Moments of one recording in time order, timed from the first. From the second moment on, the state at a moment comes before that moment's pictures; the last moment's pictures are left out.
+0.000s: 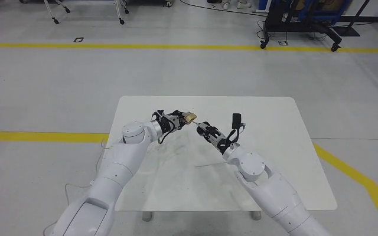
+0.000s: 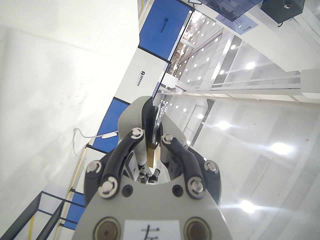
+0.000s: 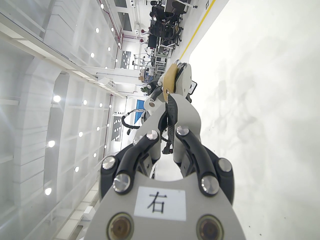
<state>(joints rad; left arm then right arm) 0.79 -1.43 -1.04 -0.75 -0.64 0.18 -0.75 -1.27 -1.21 0.99 -1.50 0.29 -0.03 0.16</state>
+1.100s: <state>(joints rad) 0.84 -1.42 -1.05 -0.86 -0.52 0.18 -0.64 -1.28 -1.24 1.02 -1.48 0.29 0.00 0.15</state>
